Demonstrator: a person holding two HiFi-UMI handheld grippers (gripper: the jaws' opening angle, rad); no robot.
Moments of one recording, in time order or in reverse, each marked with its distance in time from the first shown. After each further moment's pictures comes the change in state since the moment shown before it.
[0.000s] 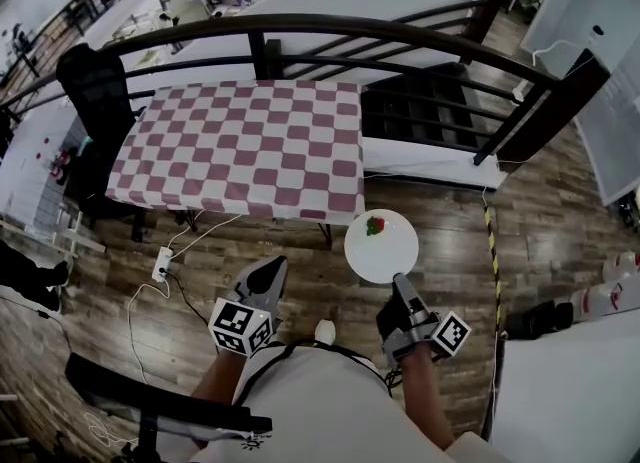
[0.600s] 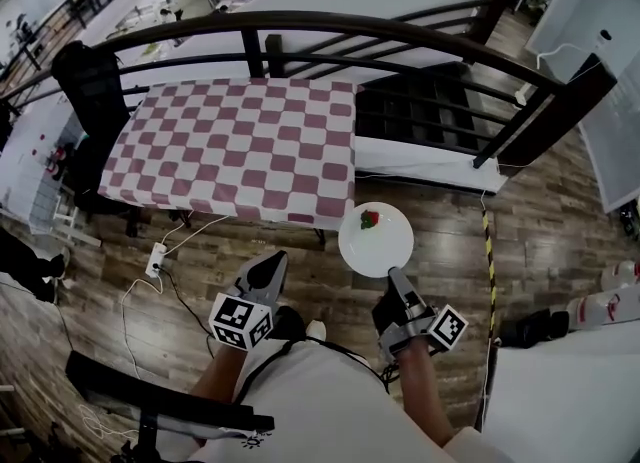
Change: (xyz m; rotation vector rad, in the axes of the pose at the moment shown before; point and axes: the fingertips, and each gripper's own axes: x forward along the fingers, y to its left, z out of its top) left arm 0.058 -0.010 0.004 -0.016 0.006 0.030; right arm 0.028 -0.005 0.050 0.004 0.046 0.002
